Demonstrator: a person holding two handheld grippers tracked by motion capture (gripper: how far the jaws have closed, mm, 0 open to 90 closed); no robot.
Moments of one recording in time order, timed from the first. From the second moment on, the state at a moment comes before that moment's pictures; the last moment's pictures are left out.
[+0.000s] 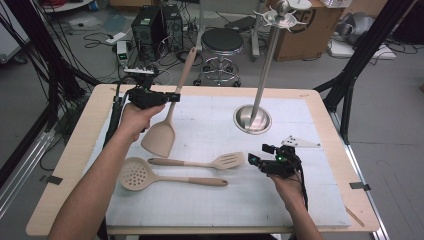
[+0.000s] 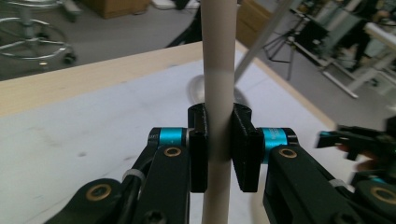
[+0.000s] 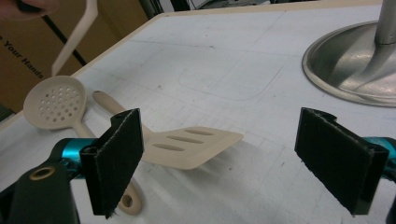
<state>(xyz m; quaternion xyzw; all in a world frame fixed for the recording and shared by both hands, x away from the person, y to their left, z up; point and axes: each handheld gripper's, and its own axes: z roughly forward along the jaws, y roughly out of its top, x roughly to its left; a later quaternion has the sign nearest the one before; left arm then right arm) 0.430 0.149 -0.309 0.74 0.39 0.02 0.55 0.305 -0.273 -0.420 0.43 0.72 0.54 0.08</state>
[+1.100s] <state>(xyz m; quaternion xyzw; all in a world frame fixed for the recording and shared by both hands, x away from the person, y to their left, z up) 0.411 0.036 -0.256 0.73 0.27 -0.03 0.63 0.305 -0.290 -0.424 0.44 0.71 0.54 0.09</state>
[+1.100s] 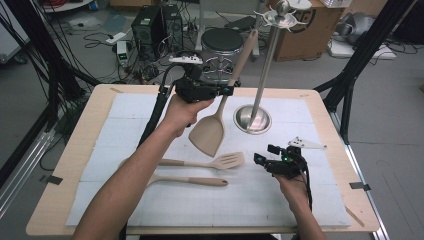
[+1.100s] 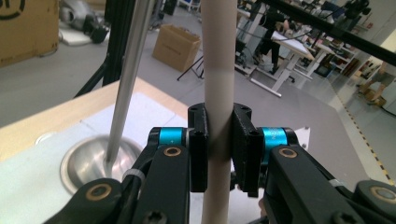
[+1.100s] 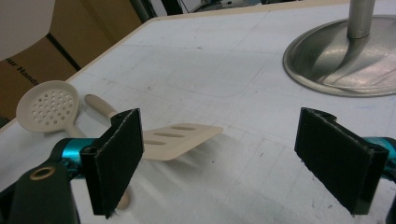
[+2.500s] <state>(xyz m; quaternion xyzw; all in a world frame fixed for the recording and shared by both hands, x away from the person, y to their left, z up) 0.441 0.011 -0.266 0.72 0.26 -0.05 0.65 0.304 -0.296 -0.423 0.45 0.70 0.55 0.08</state>
